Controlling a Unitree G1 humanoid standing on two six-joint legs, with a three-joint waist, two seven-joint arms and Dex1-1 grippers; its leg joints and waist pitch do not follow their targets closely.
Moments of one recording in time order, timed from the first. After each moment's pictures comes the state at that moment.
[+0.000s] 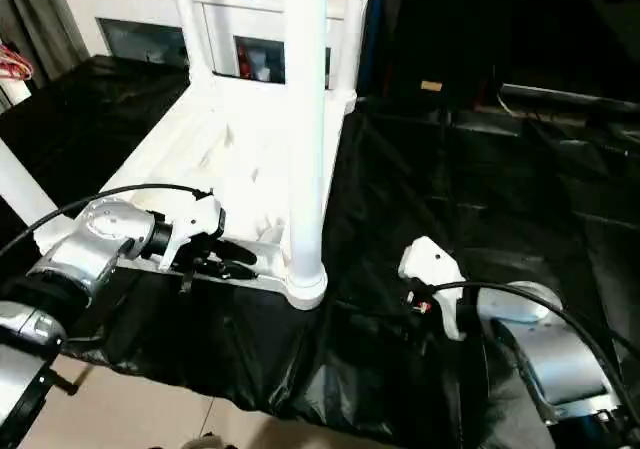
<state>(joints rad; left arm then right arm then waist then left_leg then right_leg) -0.78 0.44 -0.36 0.93 -0.02 -0.18 -1.36 -0.13 -0.64 0.12 -0.04 0.21 0.37 1.05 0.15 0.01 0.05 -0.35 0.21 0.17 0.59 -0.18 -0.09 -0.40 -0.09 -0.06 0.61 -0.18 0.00</state>
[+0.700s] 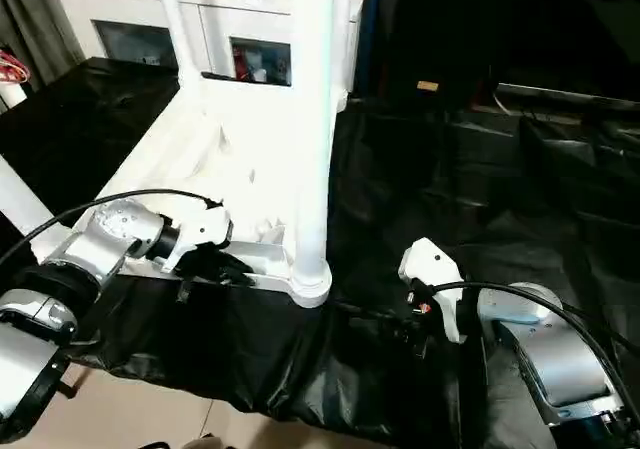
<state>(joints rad) -0.82 0.41 -0.37 1.05 0.06 -0.22 -1.39 -0.13 -0.64 0.13 -0.06 0.22 0.39 1.04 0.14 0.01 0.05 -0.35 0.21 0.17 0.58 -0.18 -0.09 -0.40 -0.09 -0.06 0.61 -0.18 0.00</state>
